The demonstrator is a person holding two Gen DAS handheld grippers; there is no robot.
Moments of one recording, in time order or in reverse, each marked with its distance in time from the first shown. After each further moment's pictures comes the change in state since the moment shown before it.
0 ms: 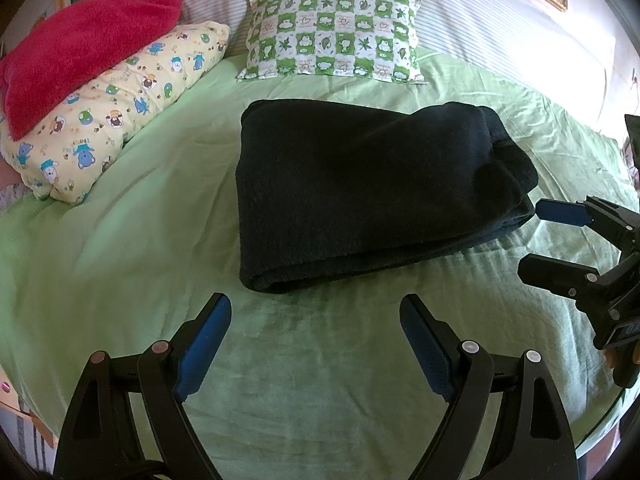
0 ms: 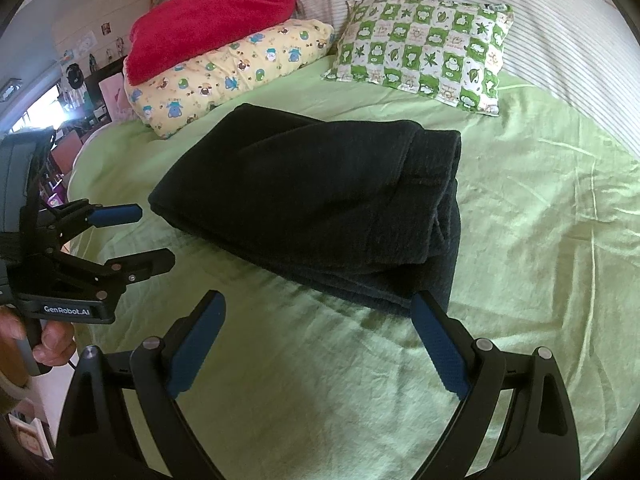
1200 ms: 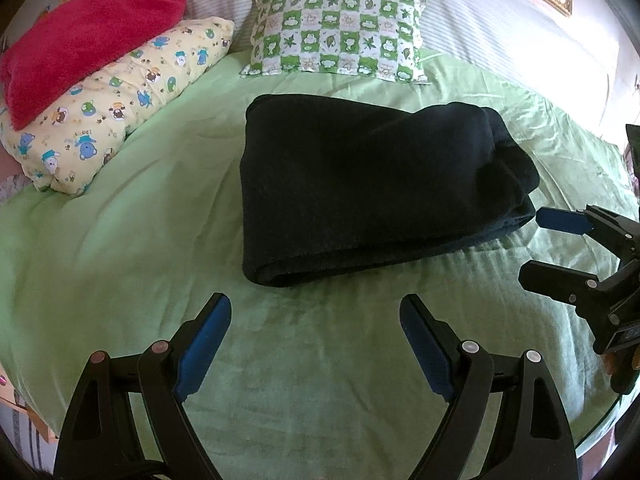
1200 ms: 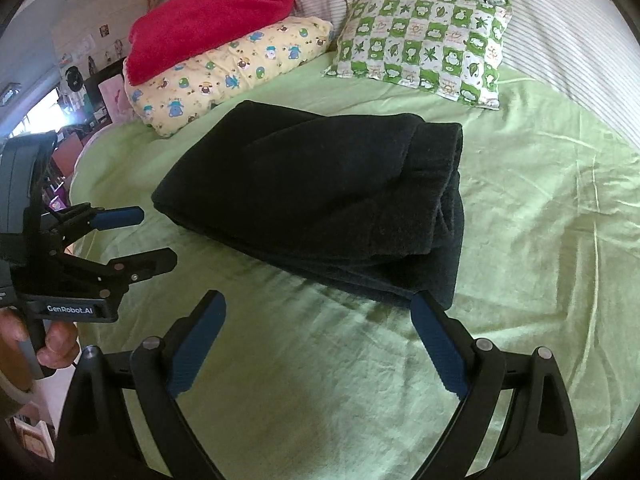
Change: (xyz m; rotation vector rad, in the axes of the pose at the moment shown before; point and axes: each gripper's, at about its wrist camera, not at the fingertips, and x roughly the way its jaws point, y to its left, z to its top) left arm 0.002 0.002 0.000 -0.014 0.008 -0.004; right arm 0.001 0.001 -0.003 0.018 0.015 0.009
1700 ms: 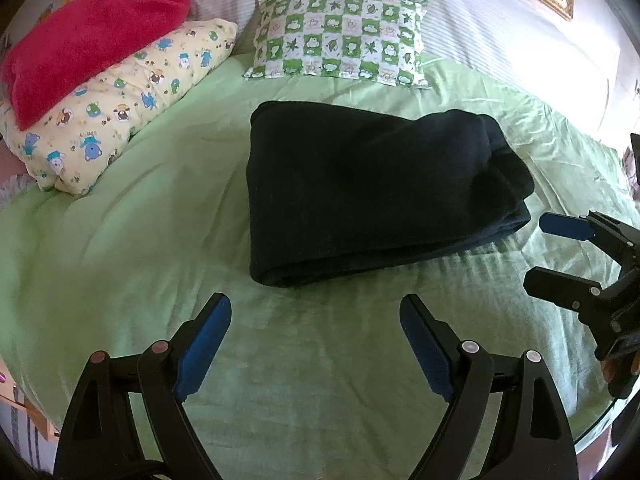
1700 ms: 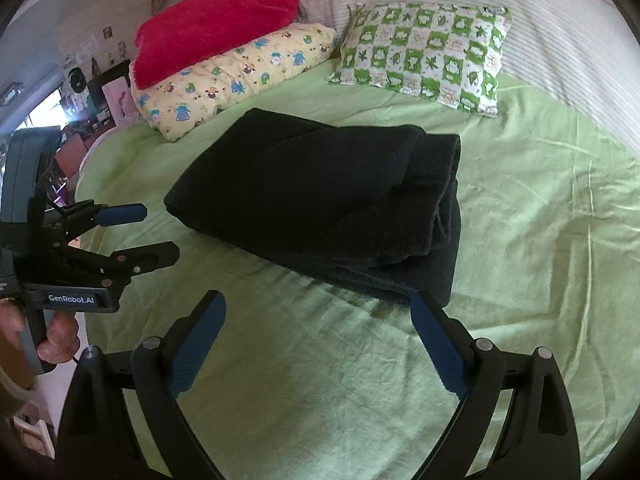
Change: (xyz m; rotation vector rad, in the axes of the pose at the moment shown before) left arm -0.010 0.001 0.001 -0.009 0.002 -0.003; right arm -0.011 0.003 0.000 0.001 -0.012 0.003
